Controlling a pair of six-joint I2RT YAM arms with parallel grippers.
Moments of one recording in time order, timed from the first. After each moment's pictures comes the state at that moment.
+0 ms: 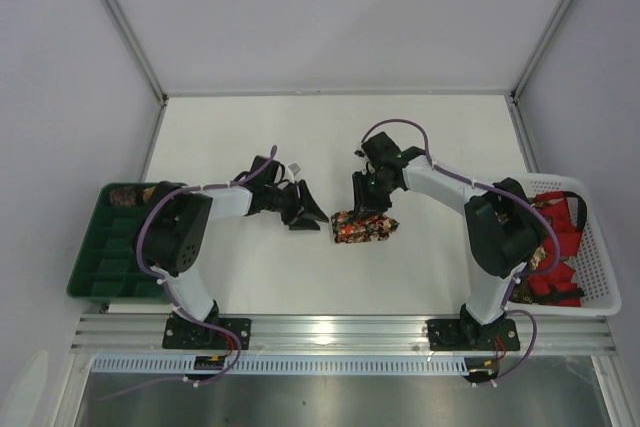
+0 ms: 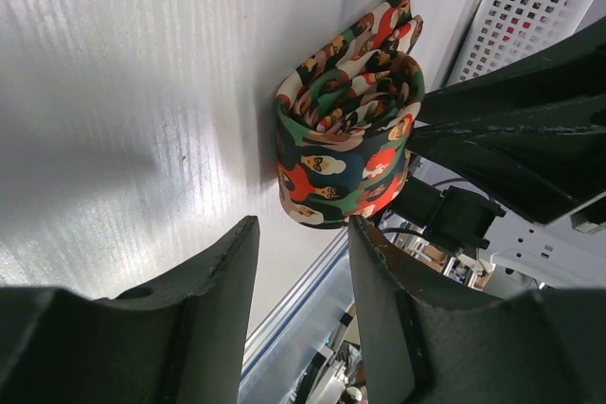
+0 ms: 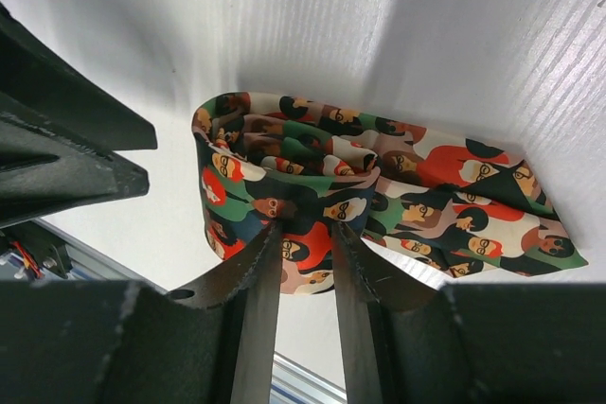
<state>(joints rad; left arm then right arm) -0.39 1.76 0.84 -0.03 0.77 -0.83 0.57 1.79 1.27 -0.65 -0.30 0.41</state>
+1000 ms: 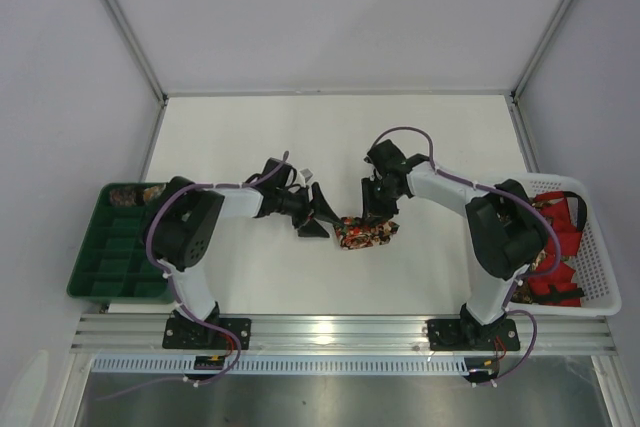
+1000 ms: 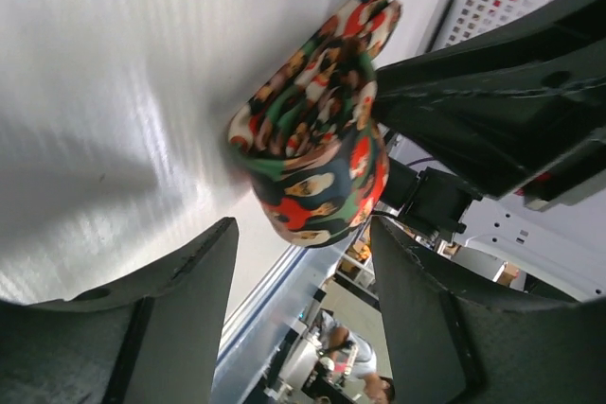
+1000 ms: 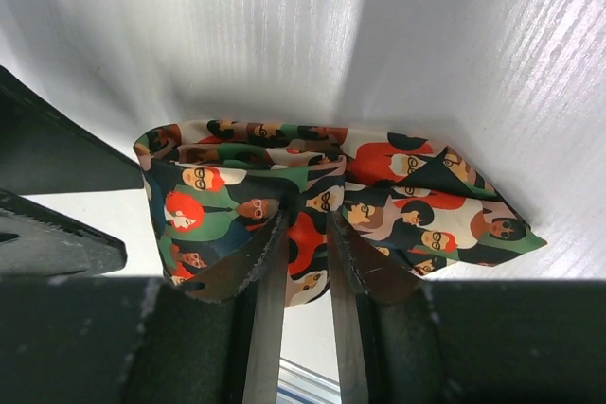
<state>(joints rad) -0.46 1.82 0.86 0.04 0.84 -0.94 0.55 1.77 1.18 -0.62 -0.24 0.46</state>
